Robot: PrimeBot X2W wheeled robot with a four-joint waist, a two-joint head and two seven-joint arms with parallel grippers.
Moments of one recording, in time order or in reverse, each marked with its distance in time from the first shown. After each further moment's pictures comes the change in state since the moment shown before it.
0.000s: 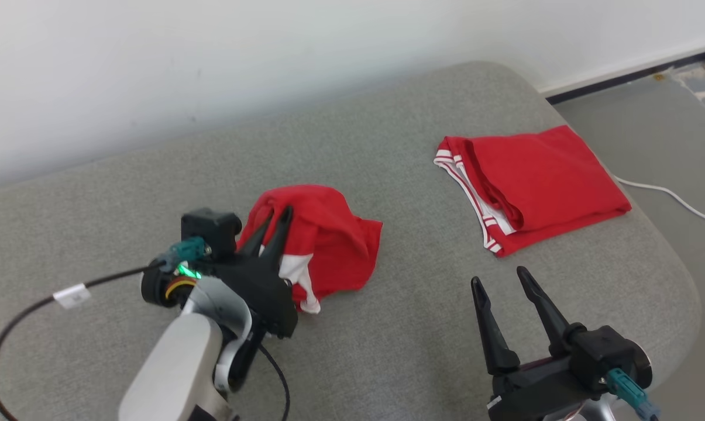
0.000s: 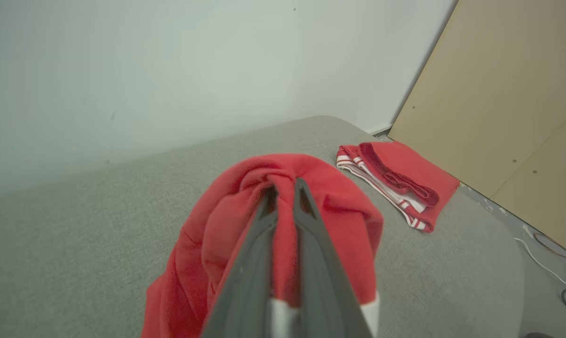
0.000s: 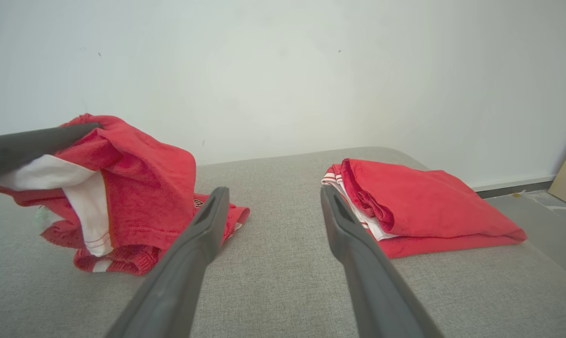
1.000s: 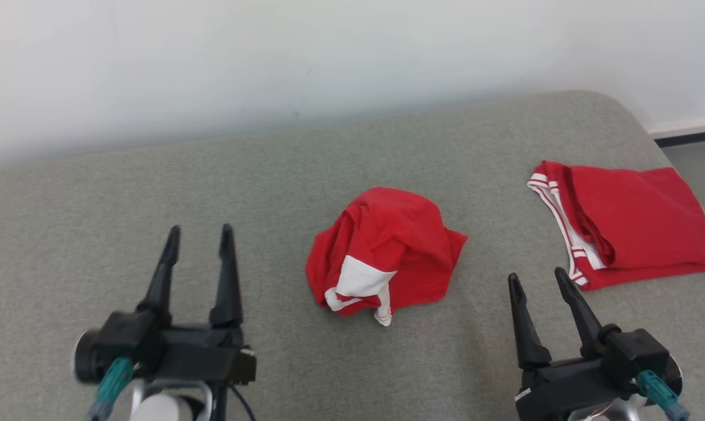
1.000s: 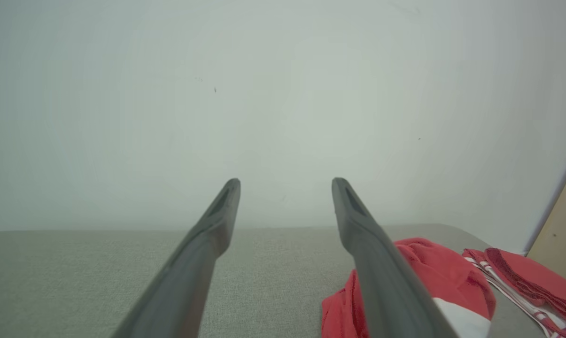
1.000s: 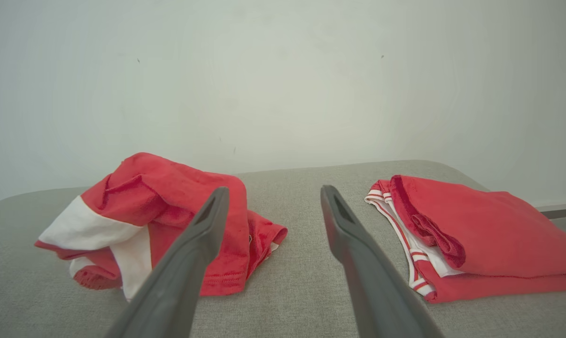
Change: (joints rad) left arm 0.263 -0.034 0.159 -0.204 0.141 0.136 -0.368; right arm -0.005 0.001 -0.092 0.040 -0.007 0.000 -0.045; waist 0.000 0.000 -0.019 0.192
